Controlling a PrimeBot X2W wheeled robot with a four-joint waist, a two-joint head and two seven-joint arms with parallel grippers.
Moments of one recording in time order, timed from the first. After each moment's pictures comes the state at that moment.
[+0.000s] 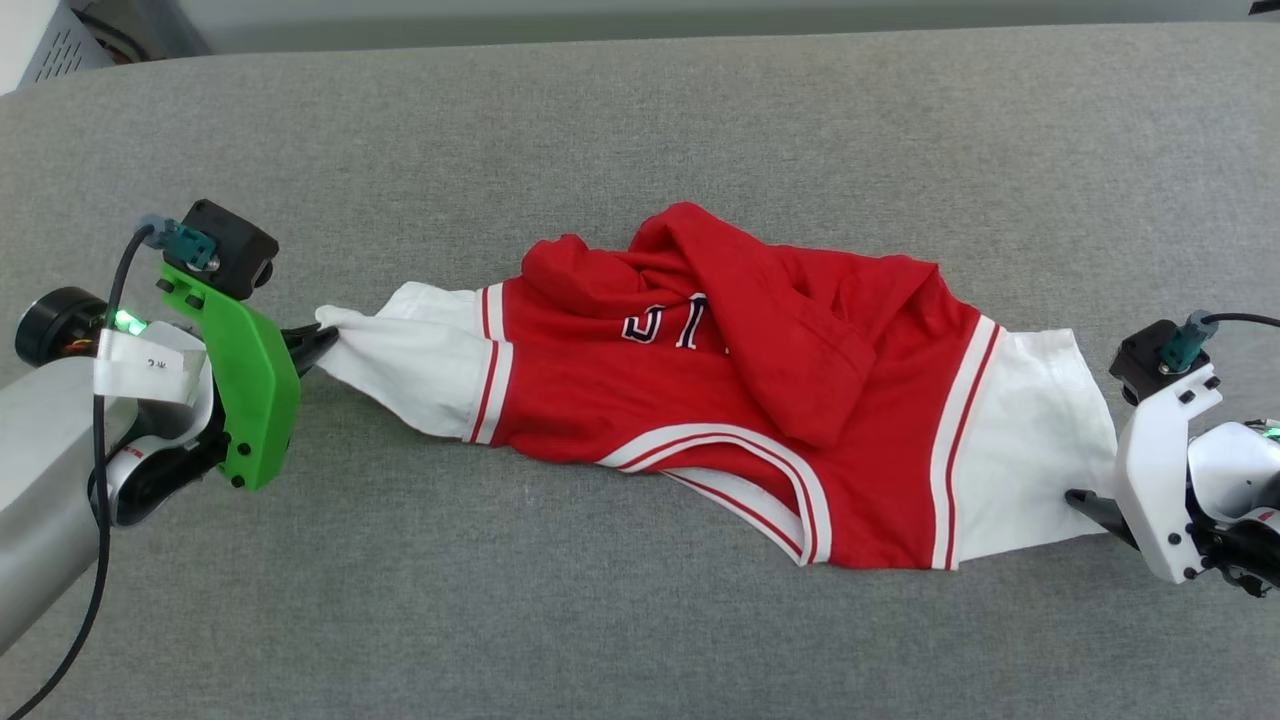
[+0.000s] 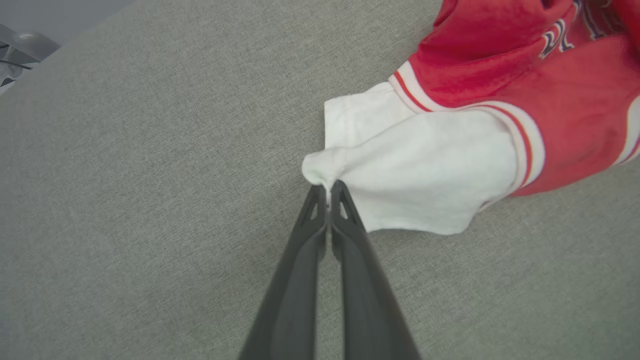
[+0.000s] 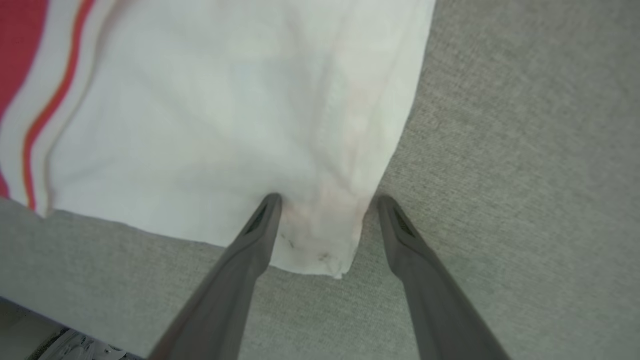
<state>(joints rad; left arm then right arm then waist) -0.99 0.91 -1.25 0.29 -1.15 -0.08 0.26 -0.55 -0.75 0.72 0.29 0.79 0.13 0.73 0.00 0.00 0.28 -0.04</state>
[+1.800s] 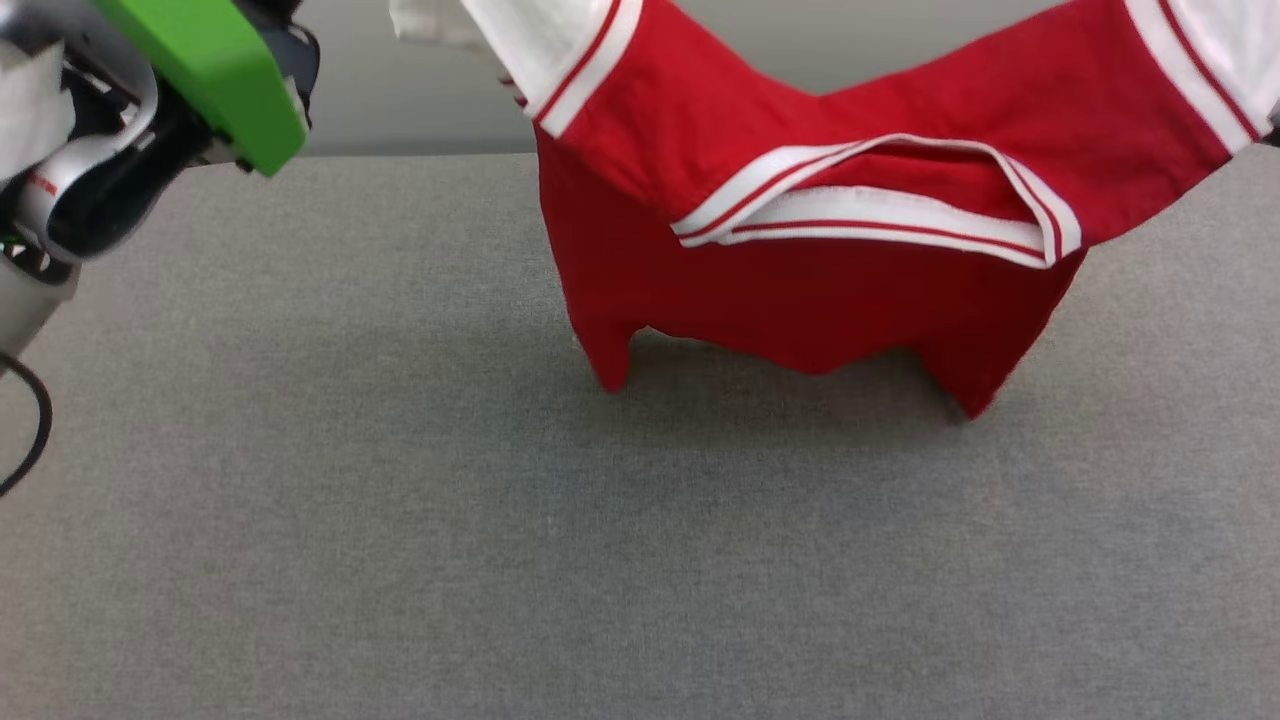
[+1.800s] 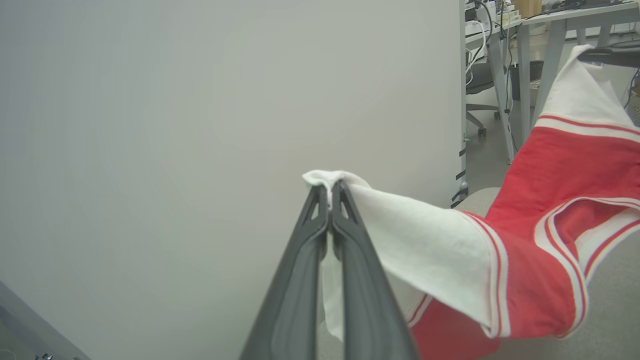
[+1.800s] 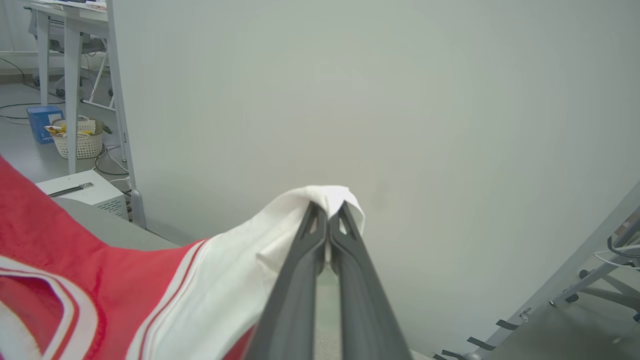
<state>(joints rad) -1.30 0.84 -1.00 0.09 -1.11 -0.08 0.03 -0.86 -0.84 0.32 0.03 0.81 0.13 0.32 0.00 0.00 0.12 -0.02</state>
